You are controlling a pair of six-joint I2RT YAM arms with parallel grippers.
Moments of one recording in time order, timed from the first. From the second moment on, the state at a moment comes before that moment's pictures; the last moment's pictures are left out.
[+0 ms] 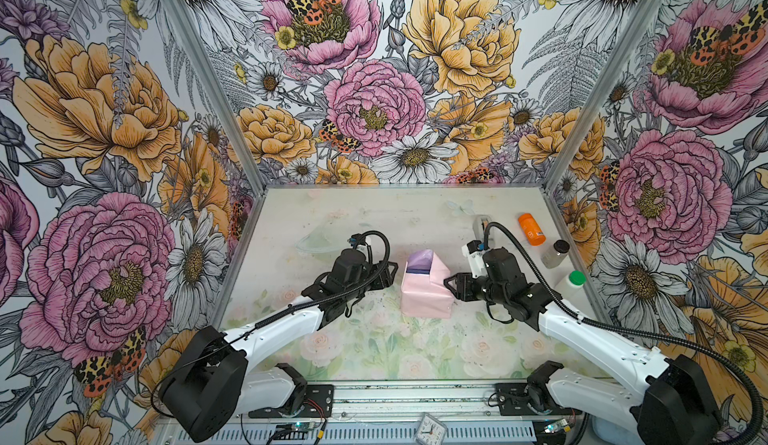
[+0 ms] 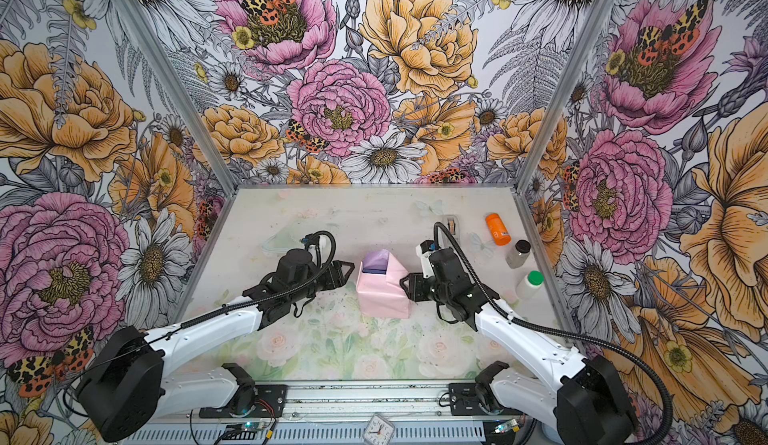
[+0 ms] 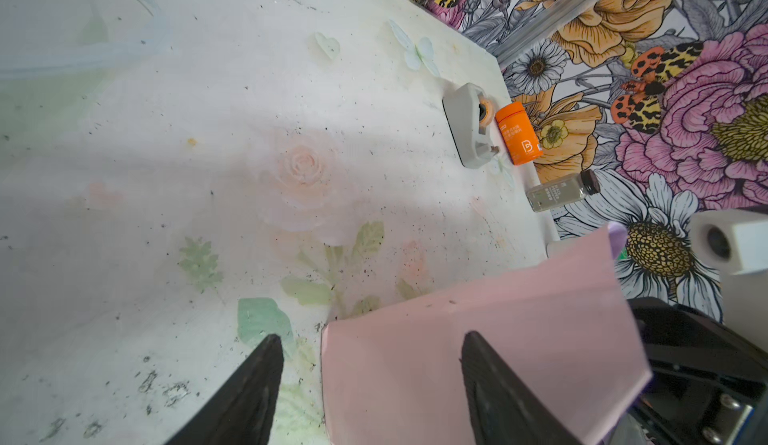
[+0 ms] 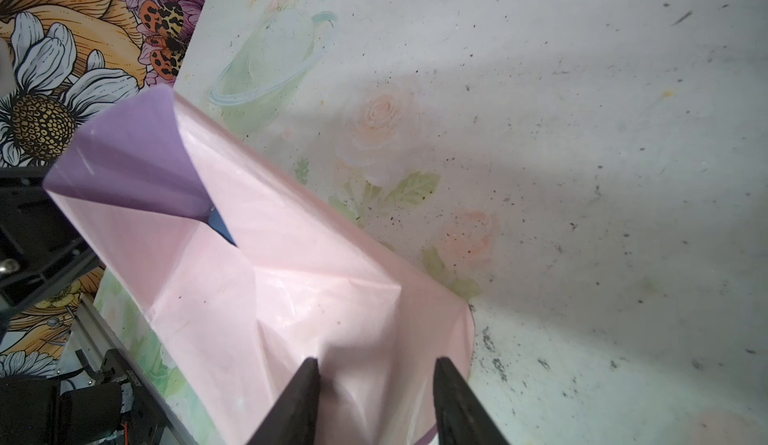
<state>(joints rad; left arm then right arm) -0.65 1.25 0.61 0.11 0.08 -0.72 0.52 1.08 0.65 -0.33 -0.26 0.48</state>
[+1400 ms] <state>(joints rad) -0.66 1.32 0.61 0.23 0.17 -0.72 0.42 1.17 0.67 -0.30 -0.47 0.47</state>
